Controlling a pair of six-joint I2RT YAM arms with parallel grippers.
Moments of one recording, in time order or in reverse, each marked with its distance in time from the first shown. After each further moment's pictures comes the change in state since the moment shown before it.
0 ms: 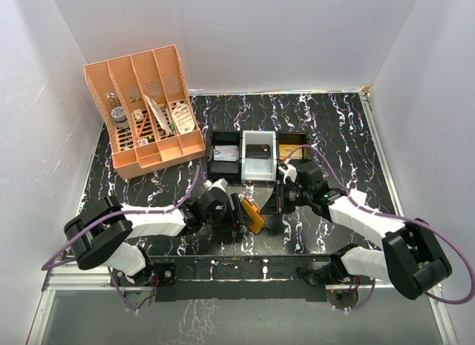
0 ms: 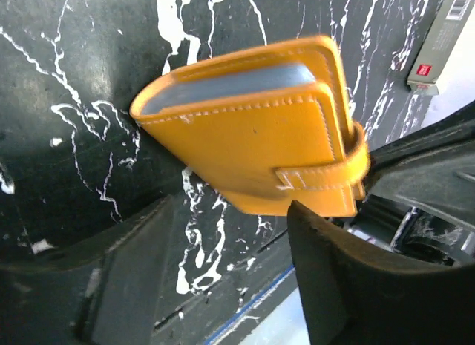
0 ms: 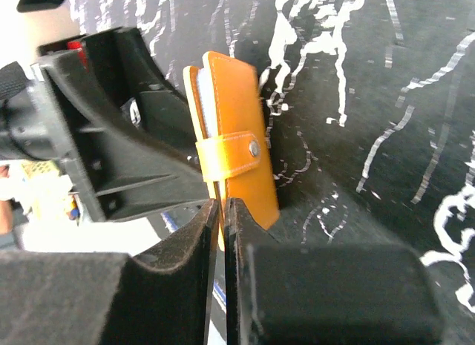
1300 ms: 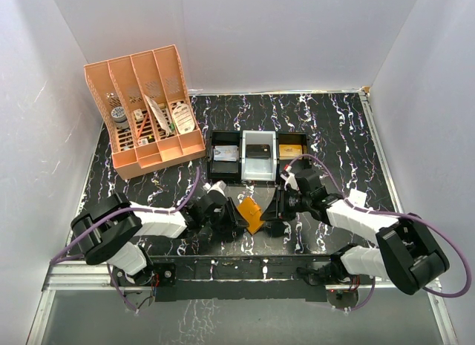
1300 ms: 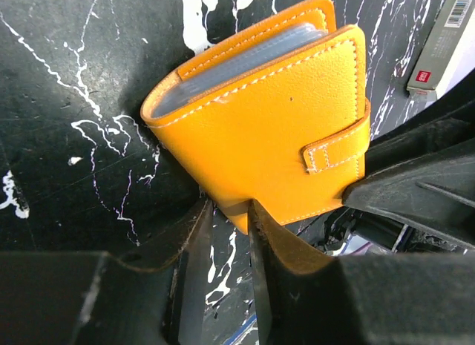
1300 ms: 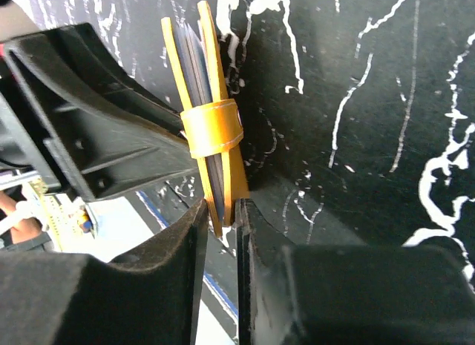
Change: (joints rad) left arm 0.003 0.047 -0.048 0.122 0.006 -0.017; right arm 0.013 0.029 -0.072 0.016 0.060 0.084
